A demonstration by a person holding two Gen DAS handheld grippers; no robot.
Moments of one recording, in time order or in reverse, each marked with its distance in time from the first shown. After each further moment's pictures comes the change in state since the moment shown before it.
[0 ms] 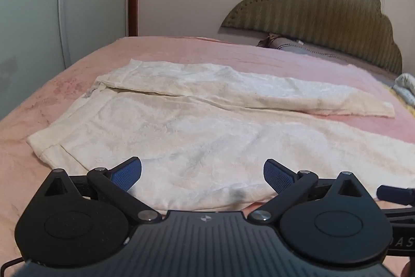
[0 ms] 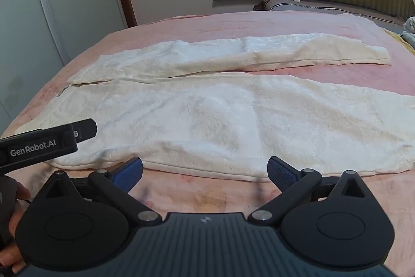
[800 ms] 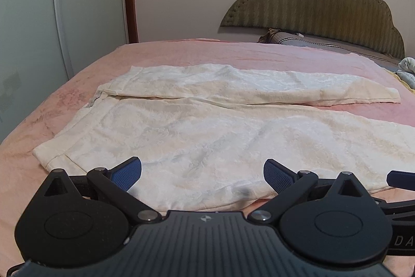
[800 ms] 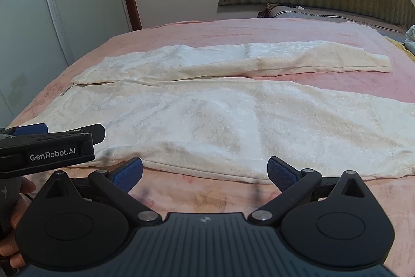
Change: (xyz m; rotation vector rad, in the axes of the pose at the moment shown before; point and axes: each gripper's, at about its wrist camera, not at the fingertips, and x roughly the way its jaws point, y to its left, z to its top) left arm 0.000 -0.008 -0.001 0.063 -0.003 0.028; right arm -0.006 0.001 -0.003 -0.028 -0.031 0.005
